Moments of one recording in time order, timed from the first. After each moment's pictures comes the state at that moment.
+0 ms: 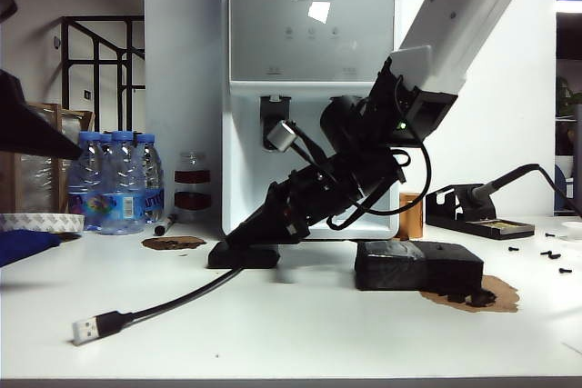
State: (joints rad) left arm 0.05 1.29 0.65 -0.18 0.87 0.83; right arm 0.44 2.32 1.52 -0.05 -0.80 -0.89
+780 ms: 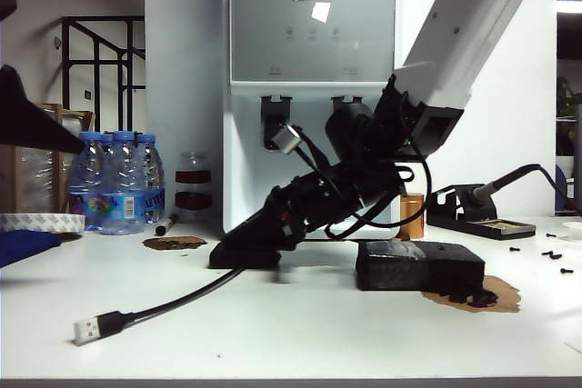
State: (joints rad) left arm 0.05 1.29 0.65 -0.11 0.85 0.73; right arm 0.43 2.33 1.49 0.08 -0.86 -0.76
